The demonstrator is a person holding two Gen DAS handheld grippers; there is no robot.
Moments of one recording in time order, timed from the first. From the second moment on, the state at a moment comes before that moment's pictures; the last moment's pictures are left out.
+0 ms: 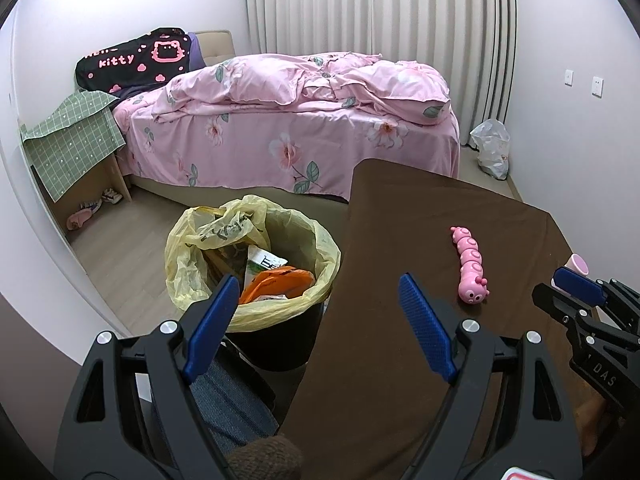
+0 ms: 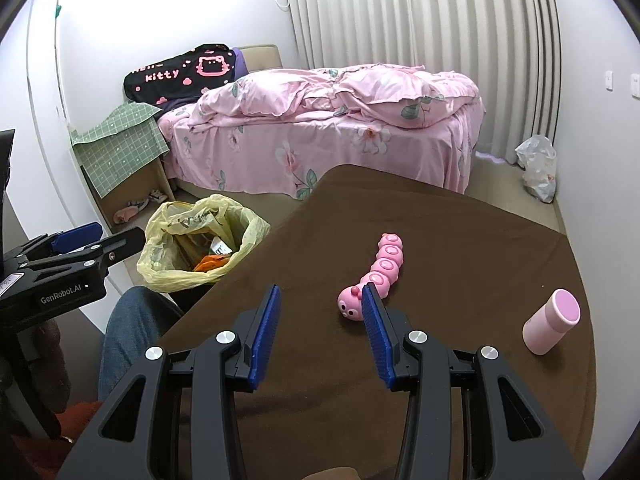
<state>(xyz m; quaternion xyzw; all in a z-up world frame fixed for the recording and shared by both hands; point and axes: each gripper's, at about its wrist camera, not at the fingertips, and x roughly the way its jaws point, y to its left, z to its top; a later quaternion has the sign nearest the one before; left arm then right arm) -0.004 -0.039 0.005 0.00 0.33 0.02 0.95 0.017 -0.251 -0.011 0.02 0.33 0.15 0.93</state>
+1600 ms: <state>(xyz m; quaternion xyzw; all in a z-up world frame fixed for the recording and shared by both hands) -0.006 -0.038 0.008 0.00 0.33 0.02 0.94 0.017 -0.251 -0.003 0.01 0.33 0.15 0.93</state>
